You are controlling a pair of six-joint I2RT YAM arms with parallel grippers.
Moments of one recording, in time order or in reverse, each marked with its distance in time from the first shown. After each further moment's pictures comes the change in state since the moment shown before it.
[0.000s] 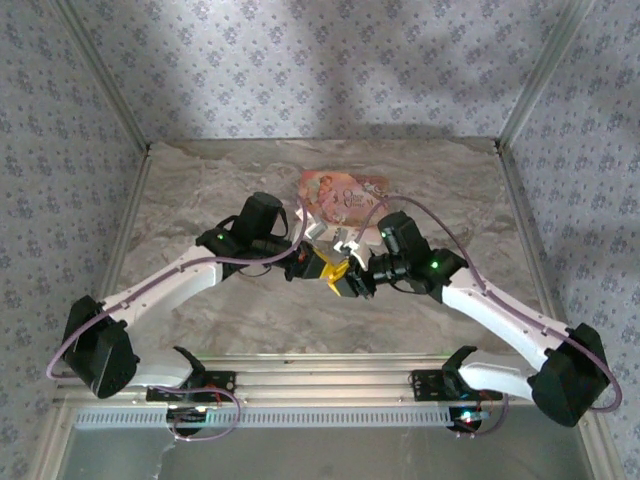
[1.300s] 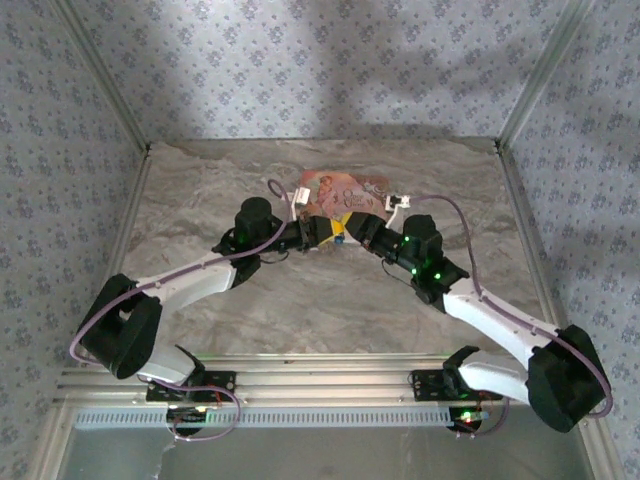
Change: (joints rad) left arm 0.035 0.121 -0.212 0.919 -0.138 -1.046; right arm -0.096 0.005 -0.193 0.731 0.428 1.186
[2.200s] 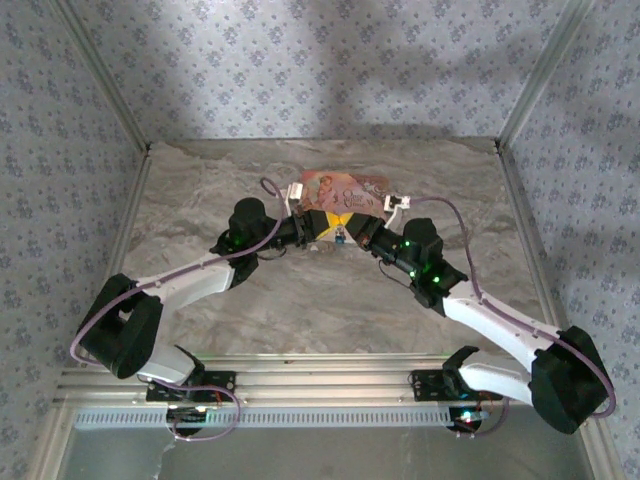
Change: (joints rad) left arm 0.021 0.000 -0.024 0.116 -0.018 -0.118; right arm 0.039 -0.019 -0.014 0.072 0.025 0.068
